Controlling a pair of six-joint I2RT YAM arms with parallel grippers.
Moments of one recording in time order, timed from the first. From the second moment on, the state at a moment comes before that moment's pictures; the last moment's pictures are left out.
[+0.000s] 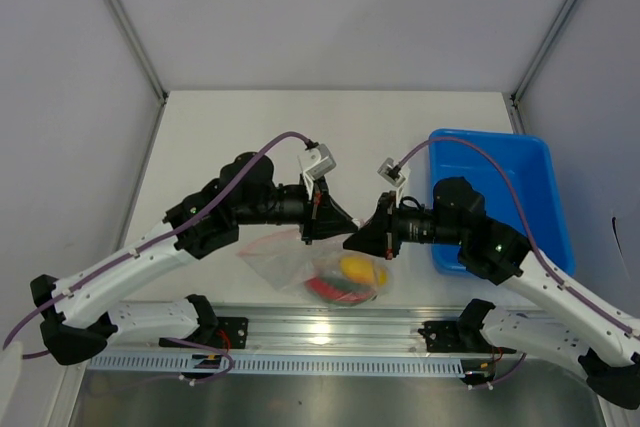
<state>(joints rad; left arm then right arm) -0.99 1.07 1.21 -0.39 0.44 -0.33 0.88 0.87 0.95 -0.31 -0.54 0.57</state>
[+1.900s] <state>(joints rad) -0.96 0.59 0.97 -0.72 -0.02 -0.45 0.76 0.64 1.09 -0.56 -0.25 0.54</state>
